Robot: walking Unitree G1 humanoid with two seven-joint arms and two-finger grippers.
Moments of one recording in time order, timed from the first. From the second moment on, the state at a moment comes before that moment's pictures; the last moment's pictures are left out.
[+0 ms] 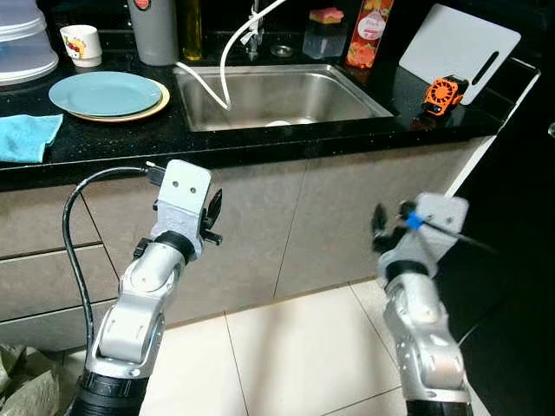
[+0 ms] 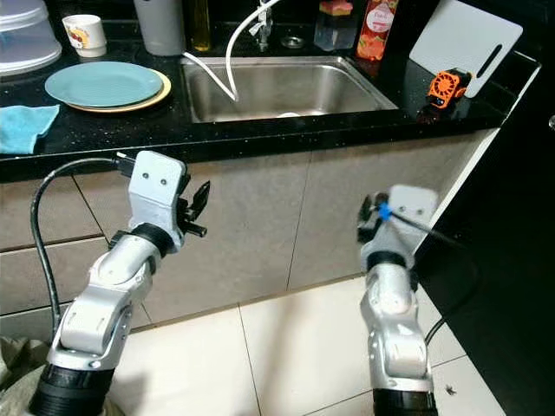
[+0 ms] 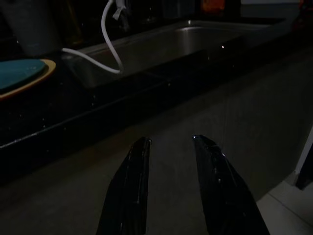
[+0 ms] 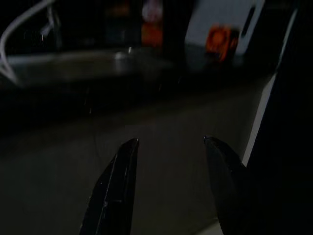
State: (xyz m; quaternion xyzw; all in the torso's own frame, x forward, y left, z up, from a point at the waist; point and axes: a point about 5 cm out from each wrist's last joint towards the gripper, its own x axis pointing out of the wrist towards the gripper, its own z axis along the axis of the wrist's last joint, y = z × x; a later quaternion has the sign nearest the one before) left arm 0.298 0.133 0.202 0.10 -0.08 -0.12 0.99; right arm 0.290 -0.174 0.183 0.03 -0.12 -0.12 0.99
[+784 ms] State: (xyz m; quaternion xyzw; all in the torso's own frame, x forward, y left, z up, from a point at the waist) left arm 0.299 0.132 0.213 0.10 -0.11 -0.12 0.98; right arm 0.289 -0.171 0.211 0.03 -0.20 -0.11 0.97
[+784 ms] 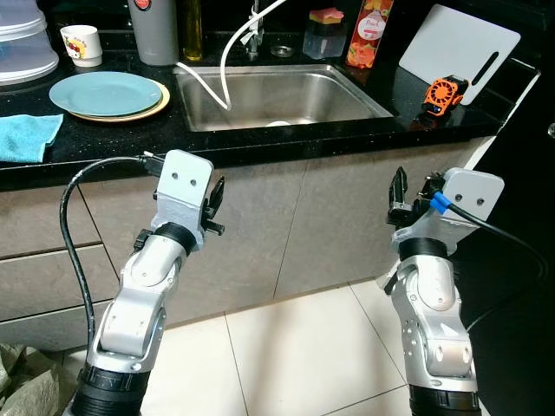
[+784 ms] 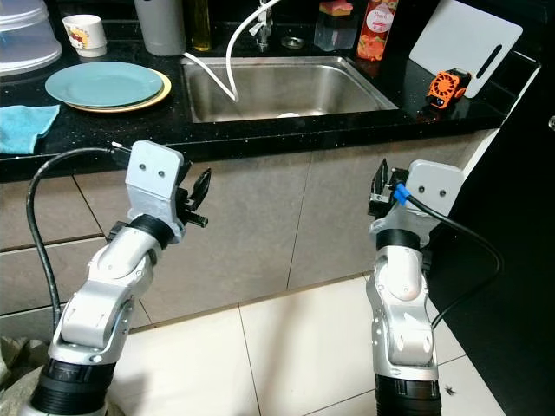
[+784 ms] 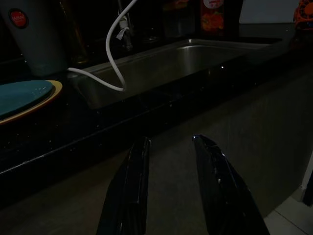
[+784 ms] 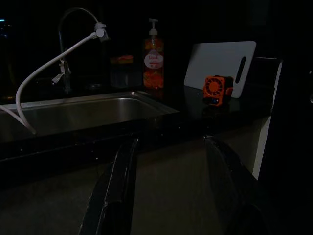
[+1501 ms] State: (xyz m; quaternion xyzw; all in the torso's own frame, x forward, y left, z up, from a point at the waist) left arm 0.298 0.142 0.159 0.11 0.06 -0.11 0.99; right arm 0.277 -0.141 0.100 0.02 0.08 -0.02 1.00
